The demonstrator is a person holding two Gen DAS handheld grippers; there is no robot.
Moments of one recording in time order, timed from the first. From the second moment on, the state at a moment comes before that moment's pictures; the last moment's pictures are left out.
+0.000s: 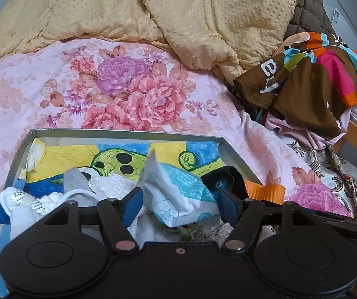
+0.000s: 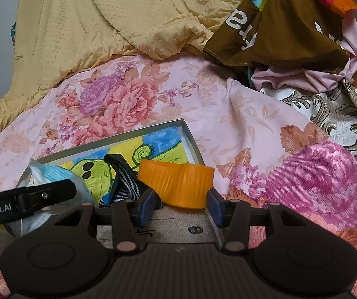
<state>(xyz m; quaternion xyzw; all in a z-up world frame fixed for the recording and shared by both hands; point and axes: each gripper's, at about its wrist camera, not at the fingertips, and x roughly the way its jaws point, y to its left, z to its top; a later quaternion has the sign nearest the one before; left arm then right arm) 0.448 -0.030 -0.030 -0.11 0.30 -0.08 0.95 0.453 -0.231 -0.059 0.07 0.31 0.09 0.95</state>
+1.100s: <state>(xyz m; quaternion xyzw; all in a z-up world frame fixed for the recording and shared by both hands) 0.399 -0.018 0.010 -0.08 0.26 -0.04 0.96 0.417 -0.245 -0.018 0.09 0.26 0.09 0.96</state>
